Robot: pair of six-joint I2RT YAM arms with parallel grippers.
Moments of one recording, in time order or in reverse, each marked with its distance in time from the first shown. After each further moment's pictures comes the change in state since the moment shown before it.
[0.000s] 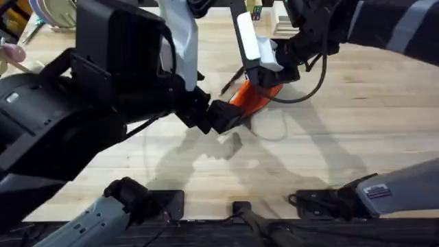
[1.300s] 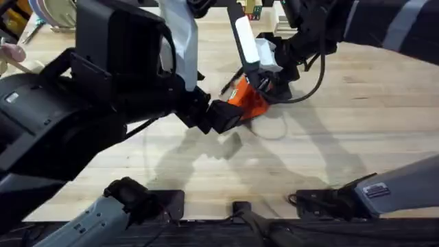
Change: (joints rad) left arm 0.000 0.000 0.000 0.000 0.000 0.000; right arm 0.001 0.022 0.012 -0.009 0.012 -0.022
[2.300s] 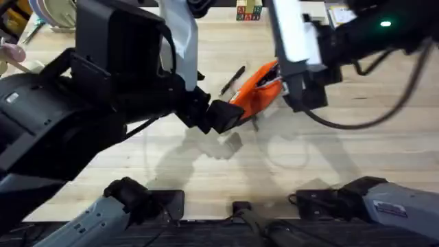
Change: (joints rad) left arm 0.000 0.000 0.000 0.000 0.000 0.000; right arm 0.001 -0.370 0.001 -0.260 0.013 0.038
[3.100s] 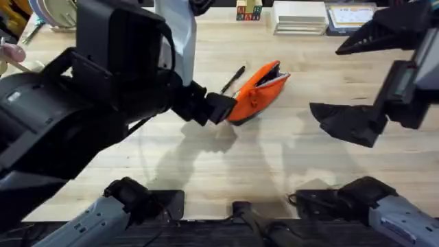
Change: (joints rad) left arm 0.000 0.006 0.000 0.010 -0.159 -0.013; right arm 0.000 -0.478 0.000 -0.138 -0.001 0.689
